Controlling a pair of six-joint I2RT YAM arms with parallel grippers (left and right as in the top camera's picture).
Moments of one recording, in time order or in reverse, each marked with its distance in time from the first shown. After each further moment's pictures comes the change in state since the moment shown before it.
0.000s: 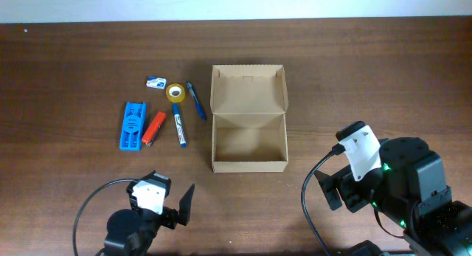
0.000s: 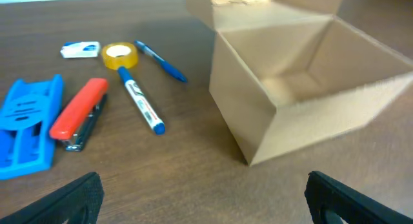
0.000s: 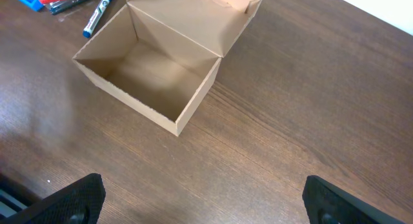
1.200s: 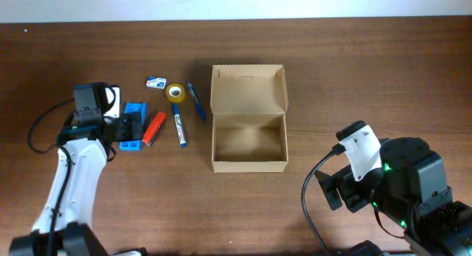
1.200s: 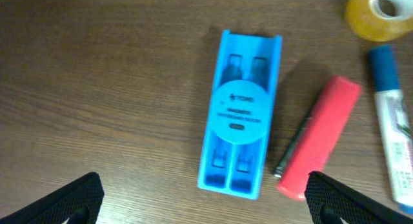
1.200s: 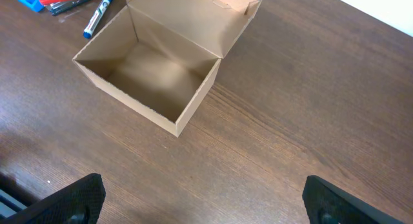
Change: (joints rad) left arm 0.426 1.467 0.783 0.042 -0.225 0.185; right arm 0.001 0.000 0.003 0.000 0.000 0.000
